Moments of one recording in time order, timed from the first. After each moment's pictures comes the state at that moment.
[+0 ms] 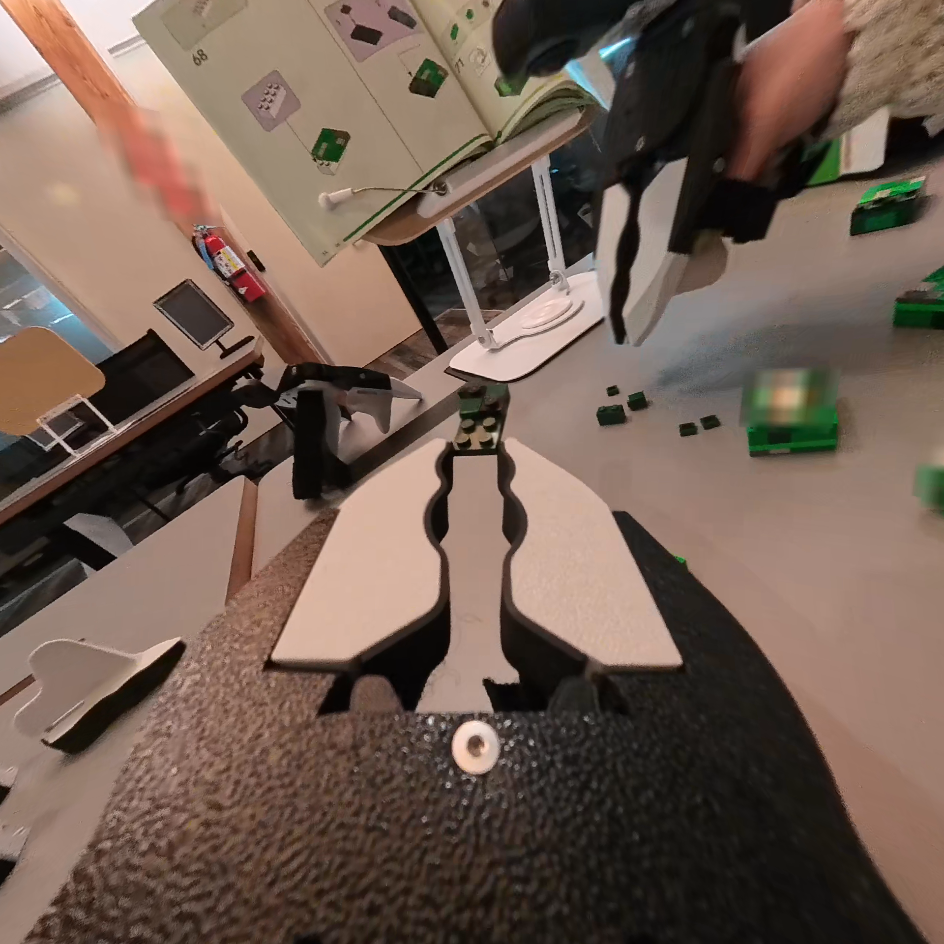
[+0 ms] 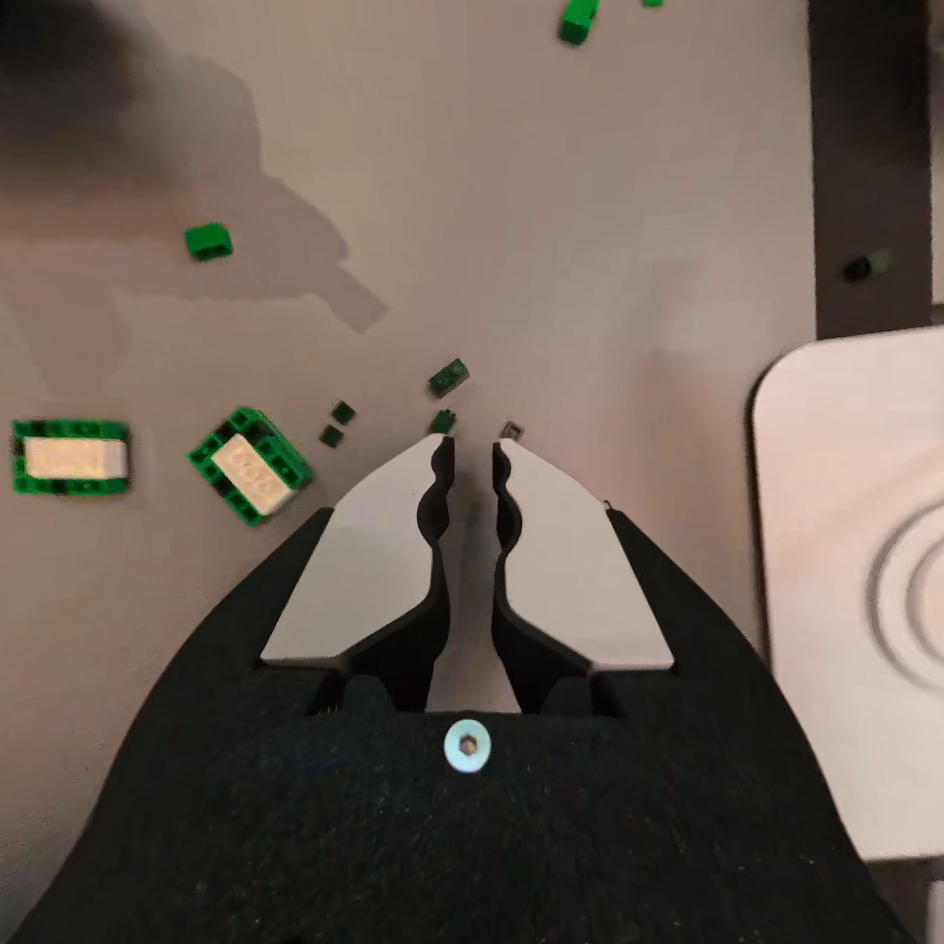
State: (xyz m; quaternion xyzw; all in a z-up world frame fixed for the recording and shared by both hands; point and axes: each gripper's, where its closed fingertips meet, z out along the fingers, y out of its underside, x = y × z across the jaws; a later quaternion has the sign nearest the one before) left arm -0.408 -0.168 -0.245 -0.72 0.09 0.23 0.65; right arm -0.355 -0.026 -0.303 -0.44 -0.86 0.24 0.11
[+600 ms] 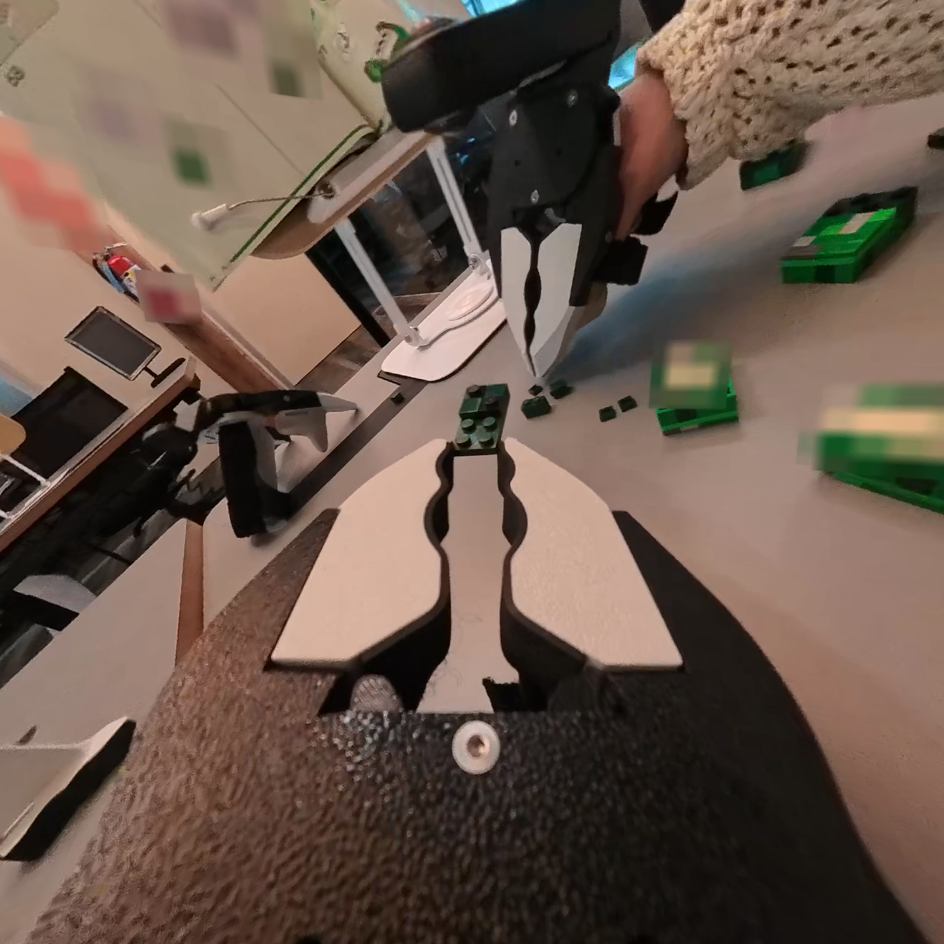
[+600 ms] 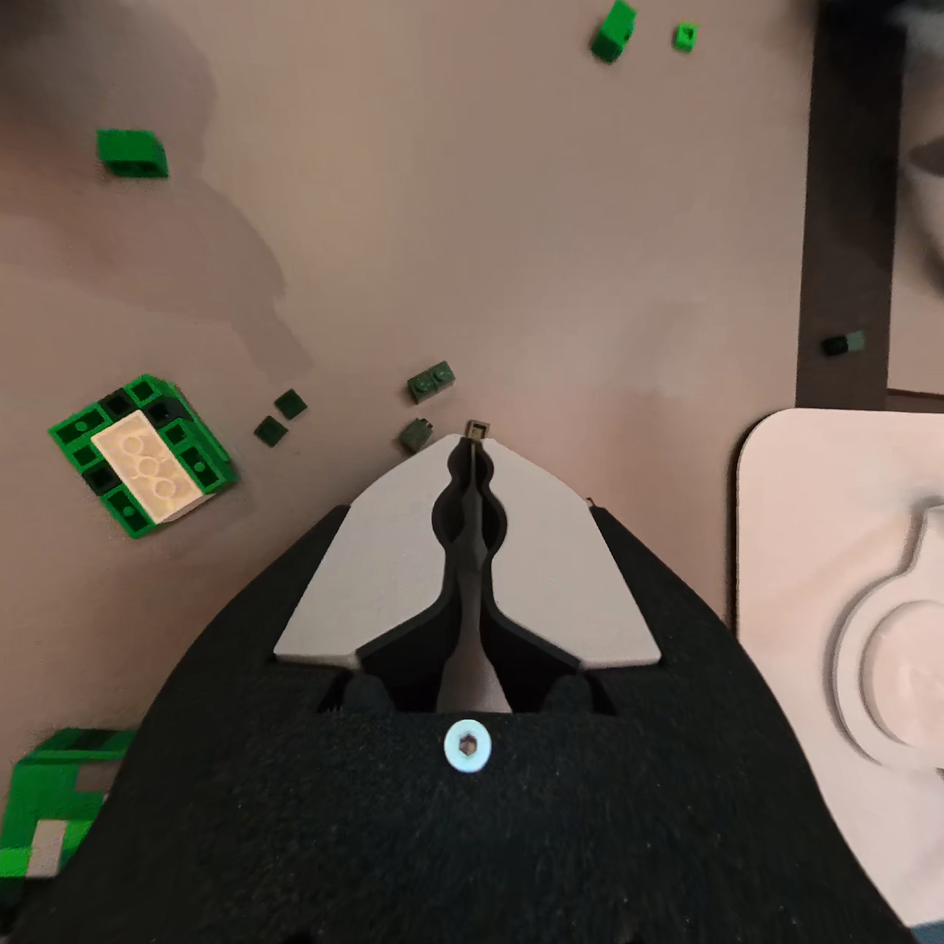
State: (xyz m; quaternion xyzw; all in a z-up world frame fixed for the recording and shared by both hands) left arm -0.374 -0.154 -0.259 -0.74 0.17 0.21 0.61; right arm -0.366 -0.026 -0.329 -0.36 -0.88 0.24 0.18
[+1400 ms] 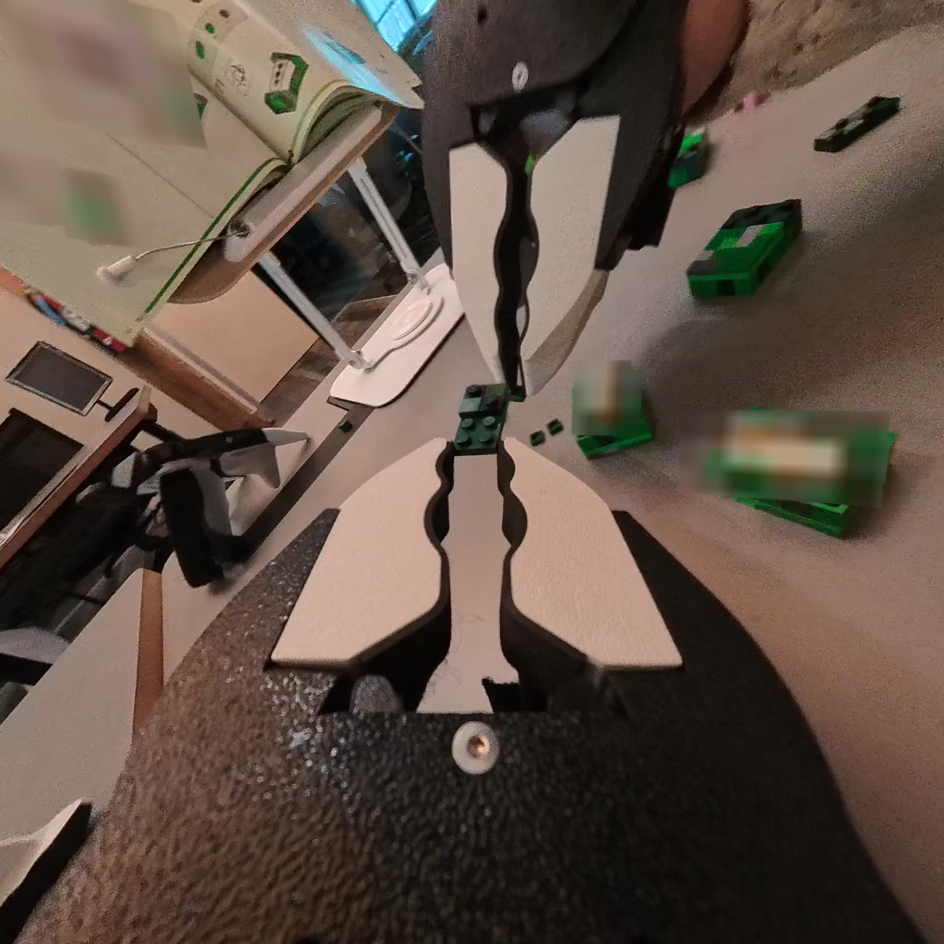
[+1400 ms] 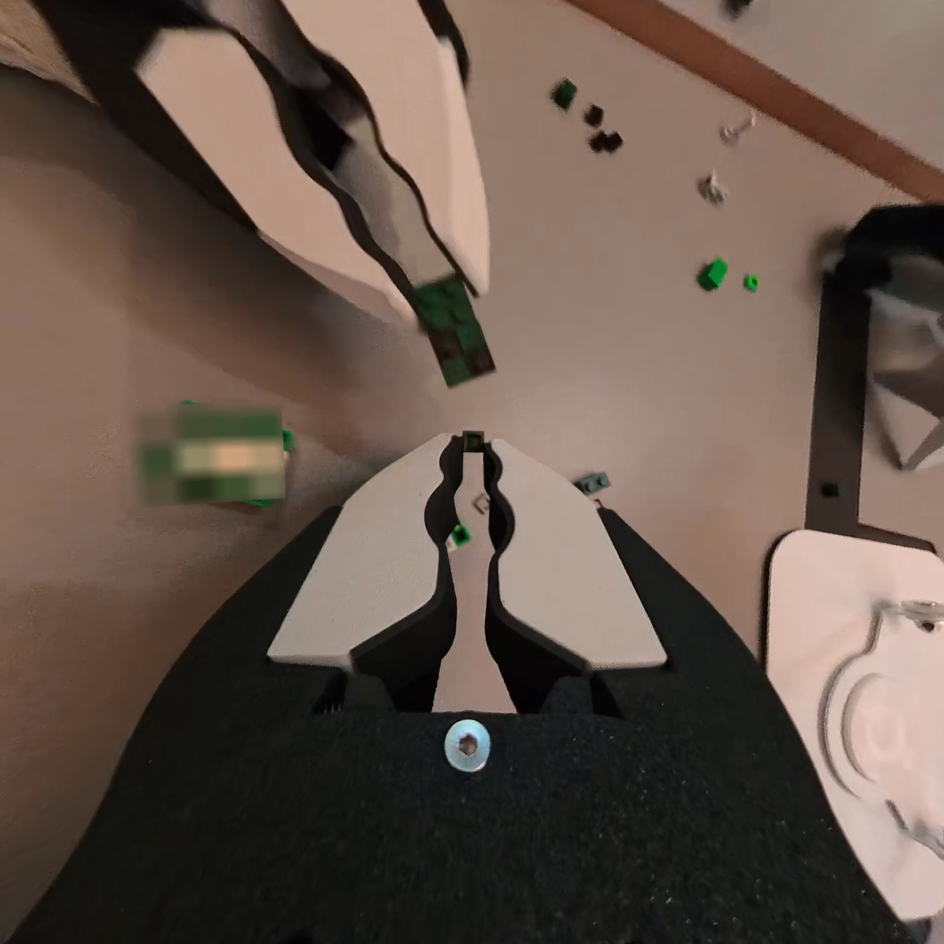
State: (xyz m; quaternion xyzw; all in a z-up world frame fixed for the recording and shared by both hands) left arm -0.335 -0.142 -0.265 -0.75 0.22 0.19 0.59; right arm -0.319 -0.112 -0.284 -0.28 -0.89 0.26 0.23
